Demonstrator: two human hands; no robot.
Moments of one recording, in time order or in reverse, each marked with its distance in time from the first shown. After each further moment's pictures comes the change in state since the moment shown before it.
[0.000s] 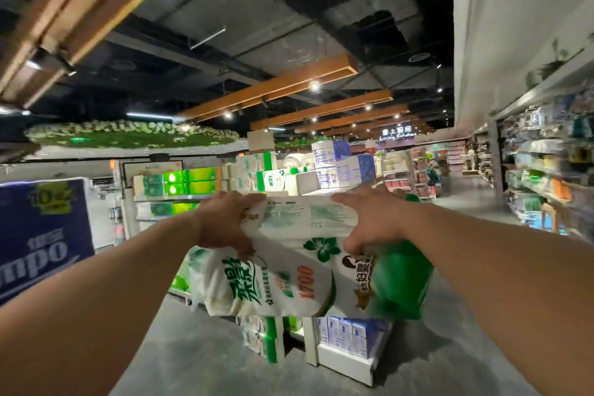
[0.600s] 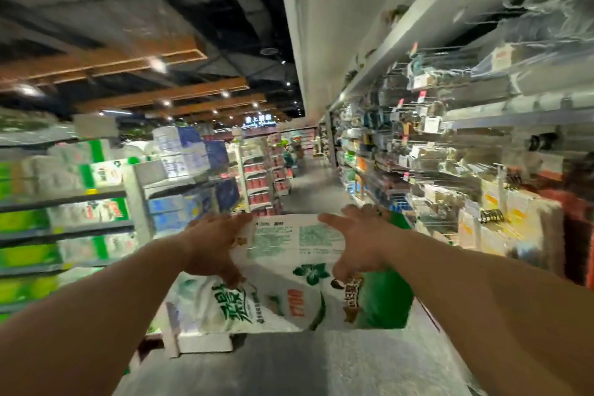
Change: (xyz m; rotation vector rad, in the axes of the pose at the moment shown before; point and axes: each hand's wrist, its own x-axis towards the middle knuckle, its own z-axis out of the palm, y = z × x) left_hand -0.032 0.322 0.097 0.080 -0.116 0.456; right_hand -0.333 0.155 -0.009 -0.221 -0.108 0.536
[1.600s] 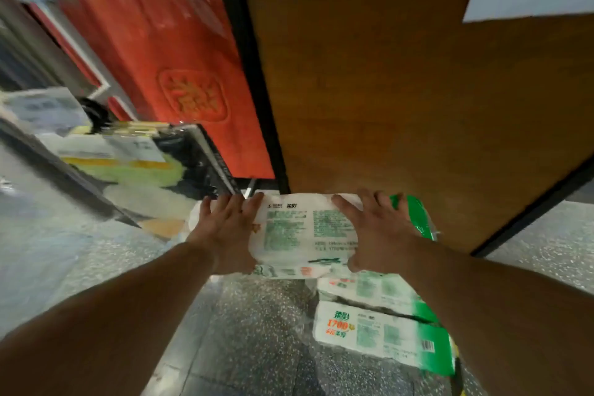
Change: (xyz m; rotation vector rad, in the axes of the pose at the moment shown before) left_hand -0.063 0.733 0.469 0.063 -0.112 1.381; right_hand -0.566 0.244 0.508 0.128 -0.378 1.354
